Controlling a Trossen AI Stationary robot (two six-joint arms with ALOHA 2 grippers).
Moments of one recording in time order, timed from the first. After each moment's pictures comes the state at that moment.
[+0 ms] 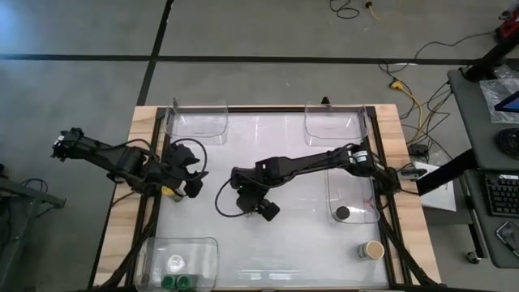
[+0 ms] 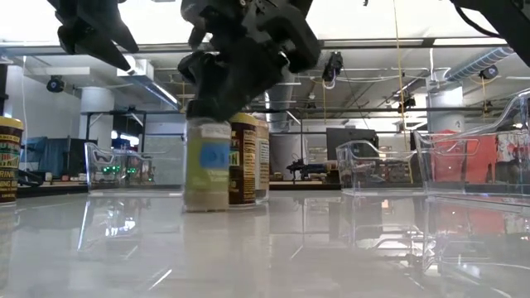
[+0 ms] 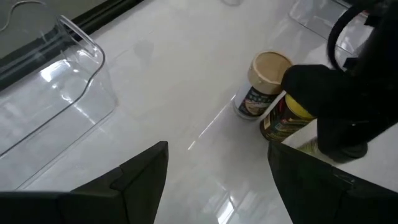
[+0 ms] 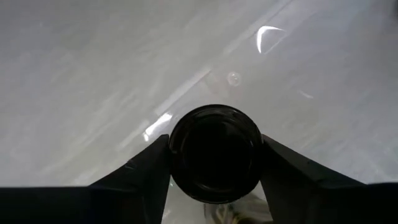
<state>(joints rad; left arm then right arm) -0.34 0.91 0.92 -0.95 -0.60 -0.86 0.09 2.23 1.97 -0.84 -0.31 -0.66</state>
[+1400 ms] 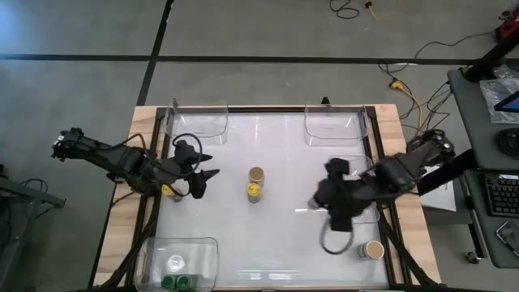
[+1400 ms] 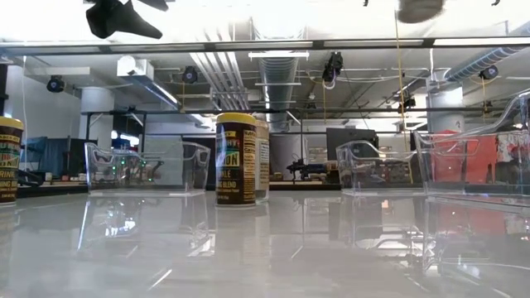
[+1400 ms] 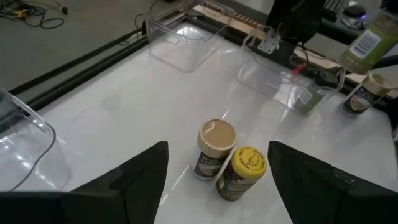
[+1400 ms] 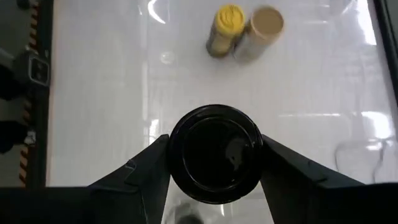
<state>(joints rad) -0.34 0.92 0.92 -0.61 -0.64 -0.64 0.53 1.52 1.78 -1.41 0.32 0.50</state>
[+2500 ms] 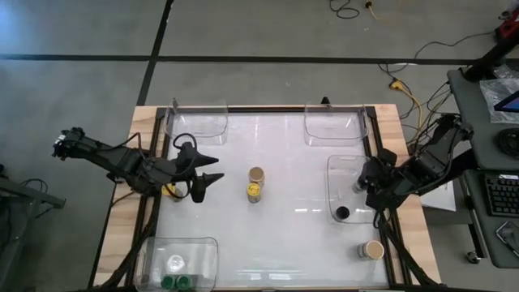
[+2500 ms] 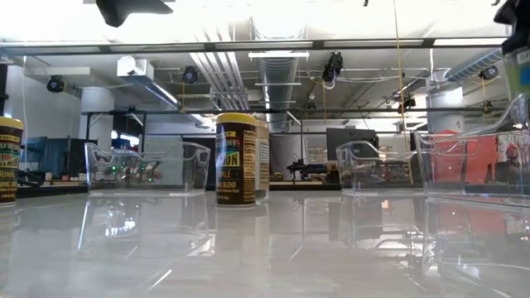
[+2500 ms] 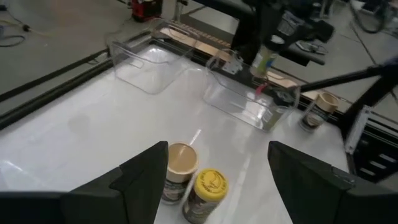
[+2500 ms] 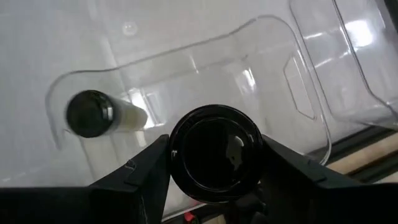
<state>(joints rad) -0.36 0.93 0.92 -0.44 -0.59 -0.57 0.71 0.95 1.08 -1.57 0.36 1.04</state>
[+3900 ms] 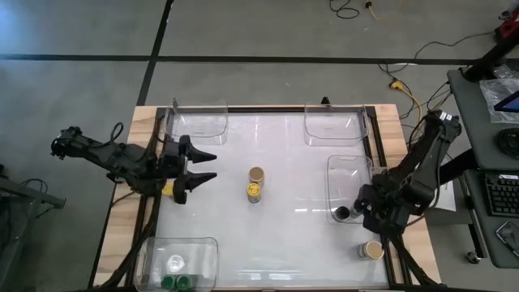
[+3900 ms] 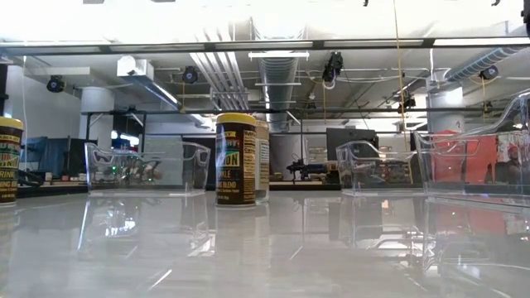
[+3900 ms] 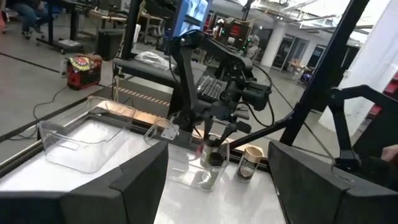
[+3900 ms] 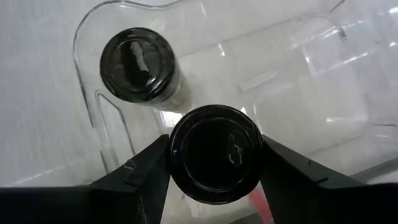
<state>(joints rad) -0.38 0.84 0.92 -0.12 -0.47 -0.32 1.00 0.99 0.78 -1.23 0.34 1.35</state>
